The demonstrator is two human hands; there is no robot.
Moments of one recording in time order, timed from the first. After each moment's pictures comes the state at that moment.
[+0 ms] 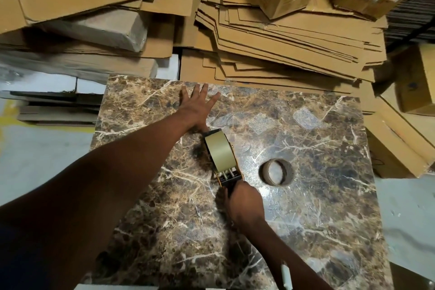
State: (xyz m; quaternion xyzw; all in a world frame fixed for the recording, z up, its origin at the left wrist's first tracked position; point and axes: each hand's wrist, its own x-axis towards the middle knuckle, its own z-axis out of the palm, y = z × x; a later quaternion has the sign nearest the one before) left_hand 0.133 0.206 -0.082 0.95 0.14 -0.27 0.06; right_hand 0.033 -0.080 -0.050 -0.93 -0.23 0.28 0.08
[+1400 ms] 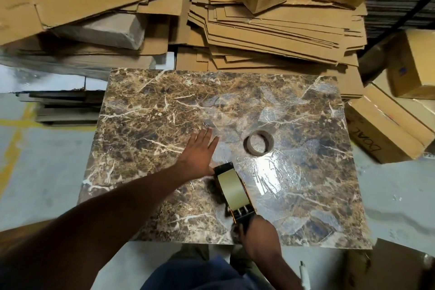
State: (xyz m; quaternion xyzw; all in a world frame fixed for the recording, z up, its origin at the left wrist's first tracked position) left_hand -0.026 0.036 -0.098 0.97 0.07 -0.22 0.04; right_hand -0.062 -0.241 -0.009 -0.91 -0.18 0.36 0.06
